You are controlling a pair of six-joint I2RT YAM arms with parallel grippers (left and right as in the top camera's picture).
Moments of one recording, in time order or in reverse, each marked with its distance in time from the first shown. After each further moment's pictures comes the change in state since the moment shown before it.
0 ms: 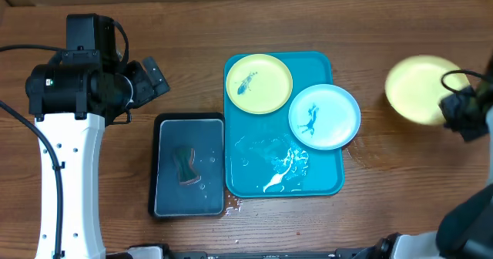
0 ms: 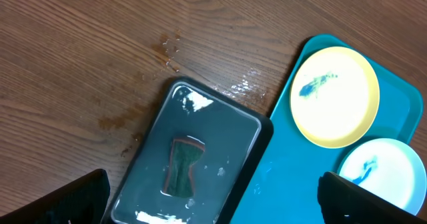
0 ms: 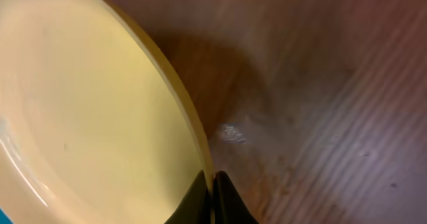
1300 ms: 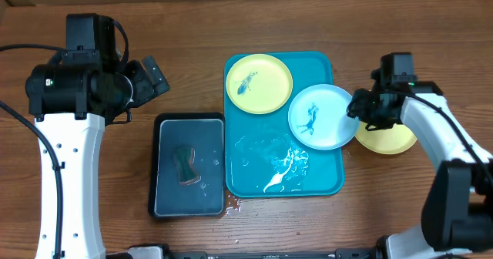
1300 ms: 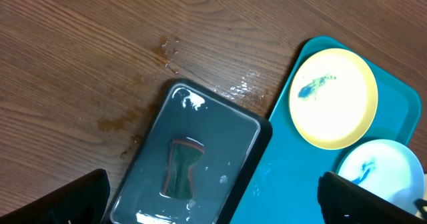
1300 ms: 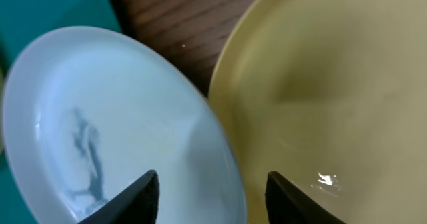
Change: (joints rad) left arm 0.000 0.000 0.000 0.006 0.000 0.000; right arm 0.467 0.087 -0.217 0.332 -0.171 -0.338
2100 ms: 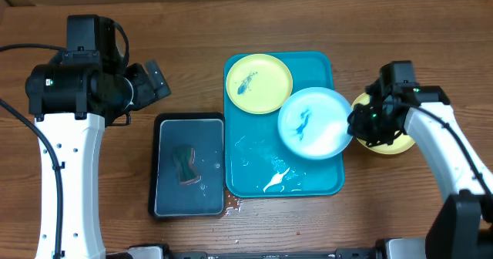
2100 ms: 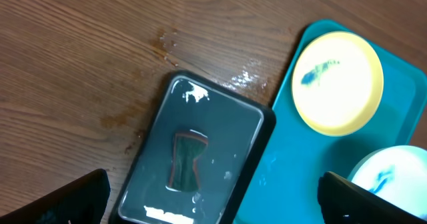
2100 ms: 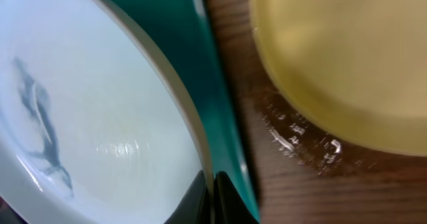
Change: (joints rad) left arm 0.000 0.000 0.000 -0.027 0.021 0.054; right arm 0.047 -0.150 -0.010 -0.284 -0.133 -0.034
